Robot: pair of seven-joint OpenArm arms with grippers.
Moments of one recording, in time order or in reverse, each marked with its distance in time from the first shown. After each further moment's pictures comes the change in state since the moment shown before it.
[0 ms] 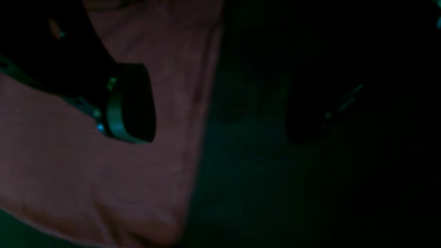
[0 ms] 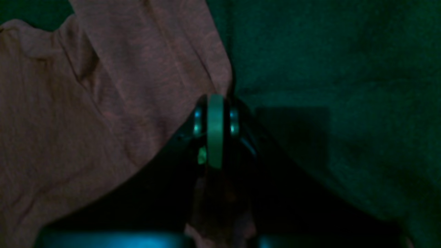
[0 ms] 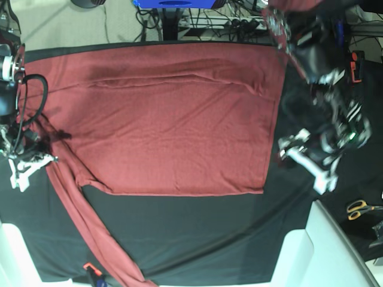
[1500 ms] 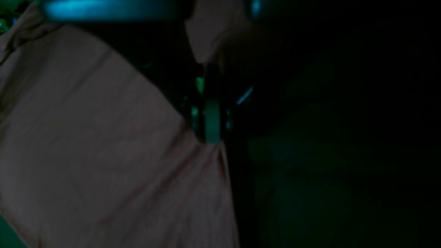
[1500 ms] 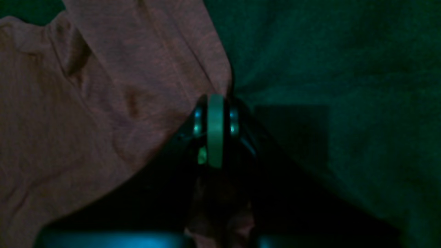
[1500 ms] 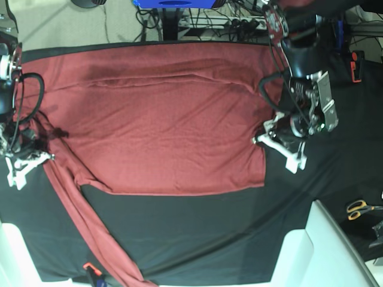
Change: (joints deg) left arm 3.9 -0.1 7.4 -13.9 -8.0 4.4 -8.9; right arm -0.6 1.0 0.0 0.0 0.2 0.3 -0.2
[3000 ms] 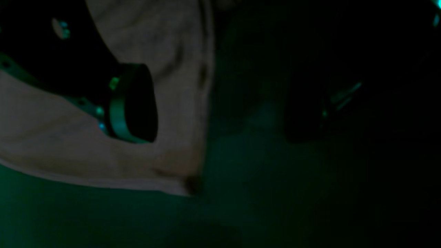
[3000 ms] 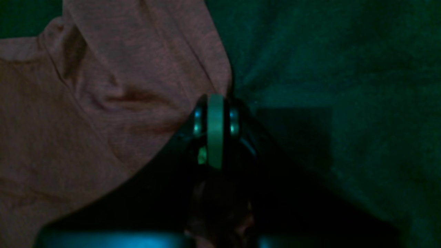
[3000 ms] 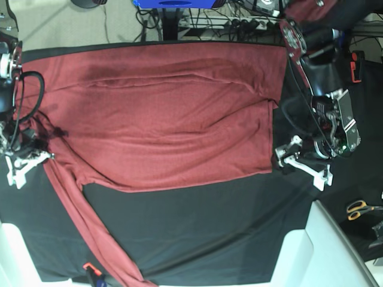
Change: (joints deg) left arm -7.9 -5.6 -0.1 -3.9 1.3 8.2 1.6; right arm -0.4 0.0 0.0 0.1 0.2 0.2 0.5
